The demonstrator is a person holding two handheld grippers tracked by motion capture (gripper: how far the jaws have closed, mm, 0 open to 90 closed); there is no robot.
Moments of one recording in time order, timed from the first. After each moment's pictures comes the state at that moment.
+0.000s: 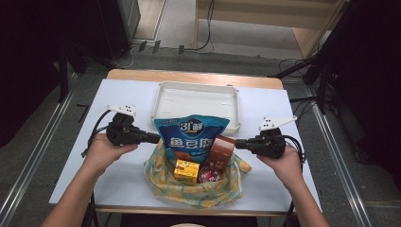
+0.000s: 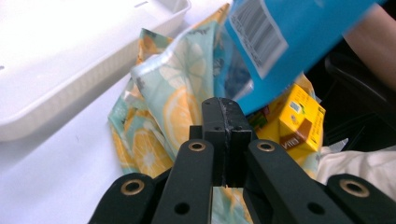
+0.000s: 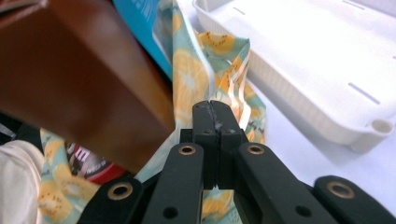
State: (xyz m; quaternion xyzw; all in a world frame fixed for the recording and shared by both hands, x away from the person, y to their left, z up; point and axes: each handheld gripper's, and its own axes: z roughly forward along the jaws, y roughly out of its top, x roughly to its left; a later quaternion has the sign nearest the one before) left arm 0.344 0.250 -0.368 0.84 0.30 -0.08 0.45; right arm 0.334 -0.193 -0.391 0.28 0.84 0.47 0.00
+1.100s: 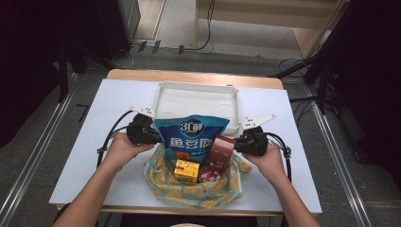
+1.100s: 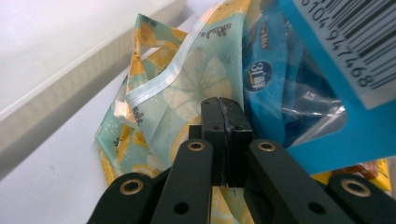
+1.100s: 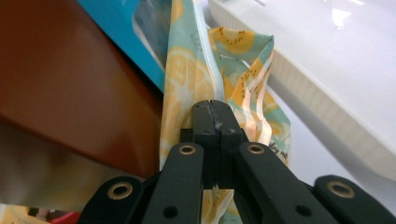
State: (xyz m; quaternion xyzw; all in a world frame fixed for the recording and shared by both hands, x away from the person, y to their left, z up) left arm 0.369 0.216 -0.405 0.85 0.29 -0.11 0.44; right arm 0.353 -0.158 -0.417 0.26 0.84 0.47 -0.02
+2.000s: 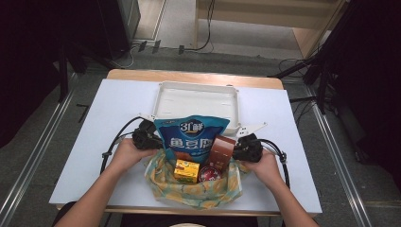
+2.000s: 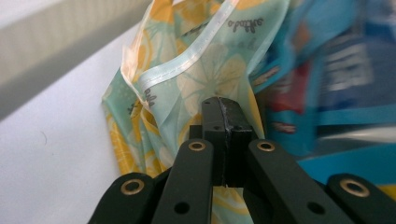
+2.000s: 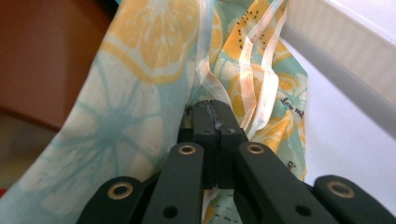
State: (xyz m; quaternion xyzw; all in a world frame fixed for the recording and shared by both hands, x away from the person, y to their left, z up) left arm 0.379 0.211 -0.450 0.85 0.32 -0.13 0.39; right arm 0.354 -0.153 -0.457 0.27 0.86 0.43 -0.04
